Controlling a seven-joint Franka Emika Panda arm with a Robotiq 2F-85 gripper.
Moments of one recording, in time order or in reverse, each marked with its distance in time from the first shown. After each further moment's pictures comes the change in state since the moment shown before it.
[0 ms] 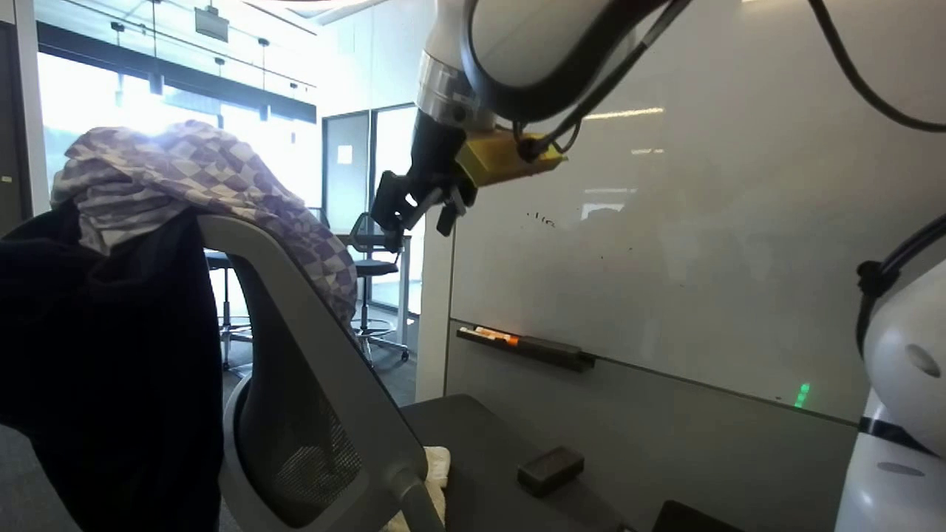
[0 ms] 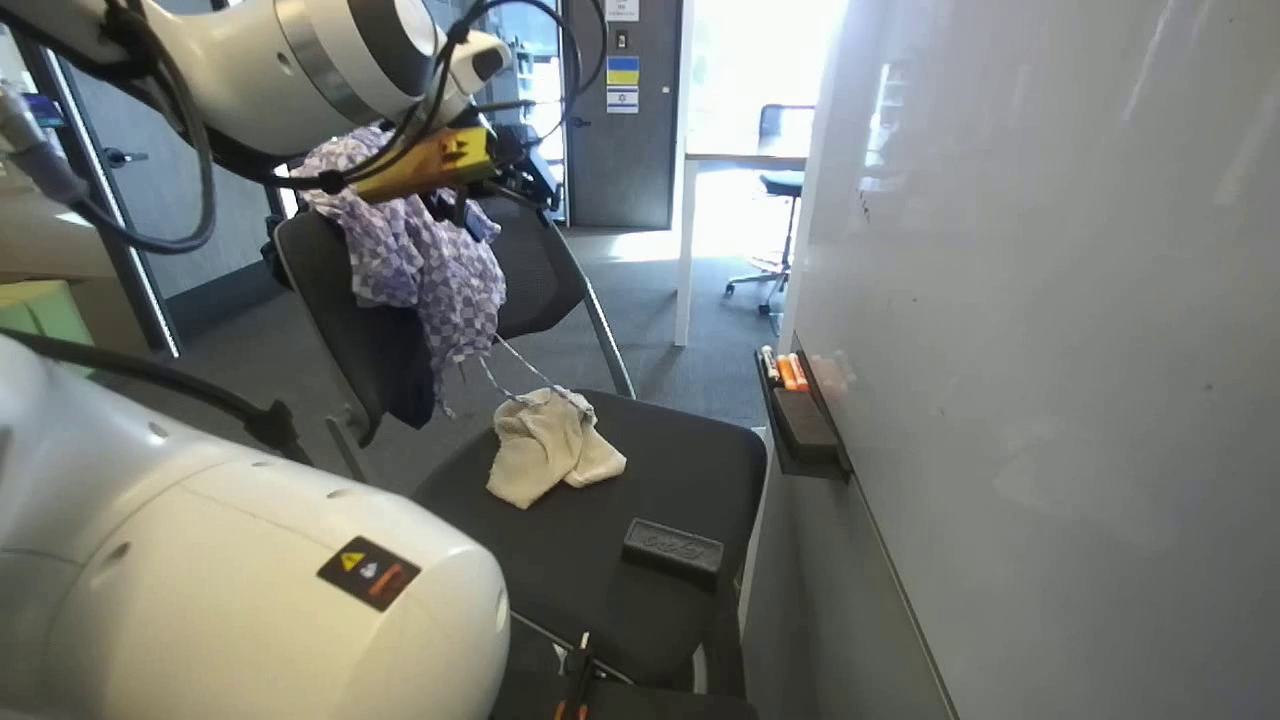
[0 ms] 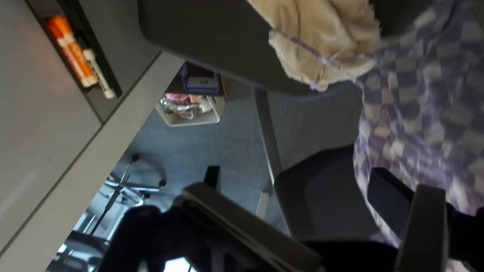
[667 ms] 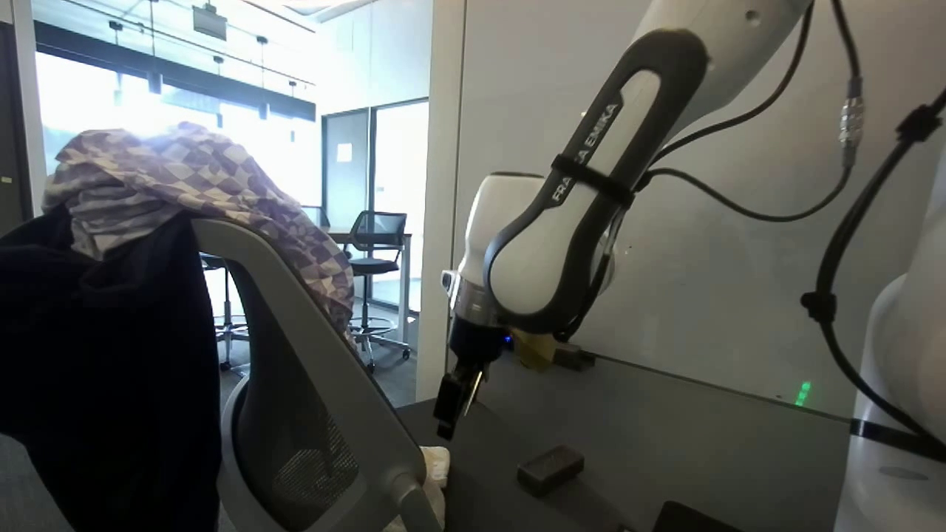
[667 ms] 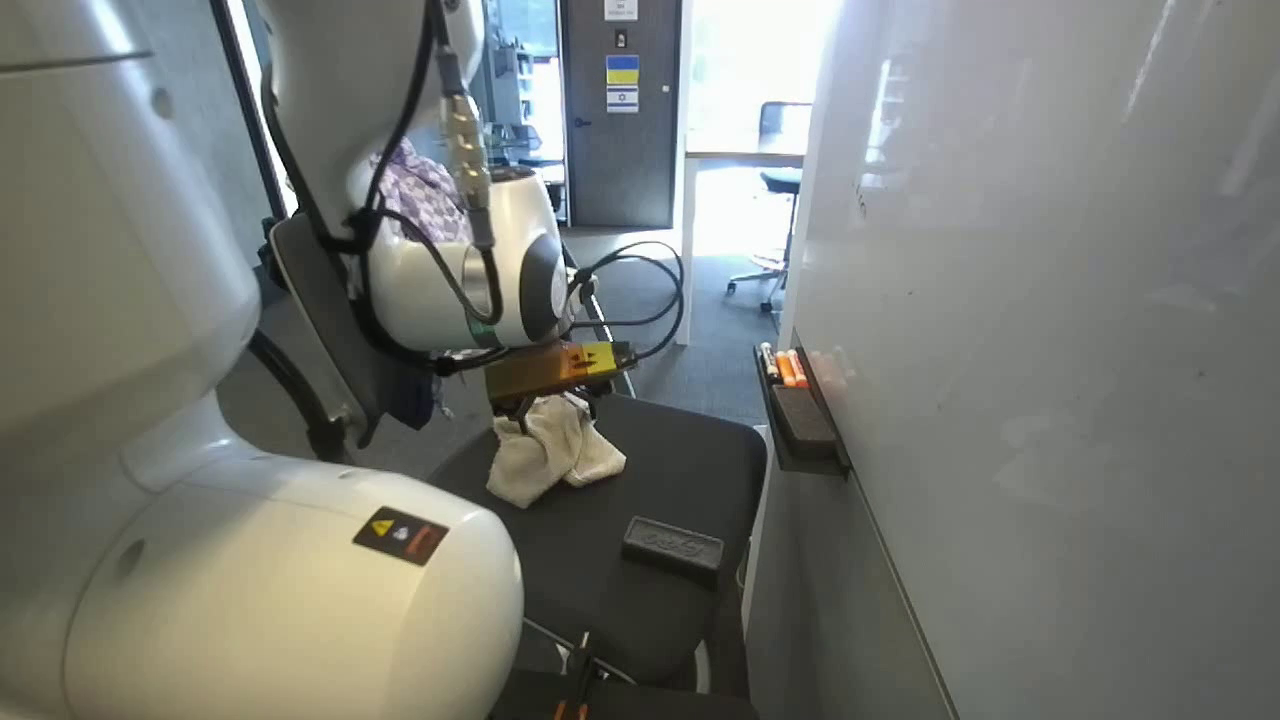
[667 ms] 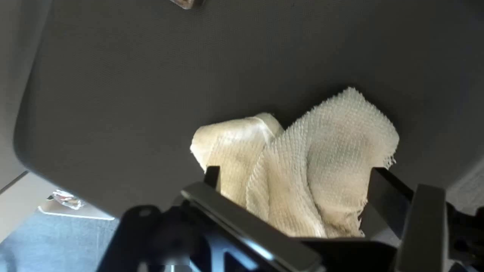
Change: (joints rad) arm 0.157 0.507 -0.354 -0.168 -0.016 0.372 -0.440
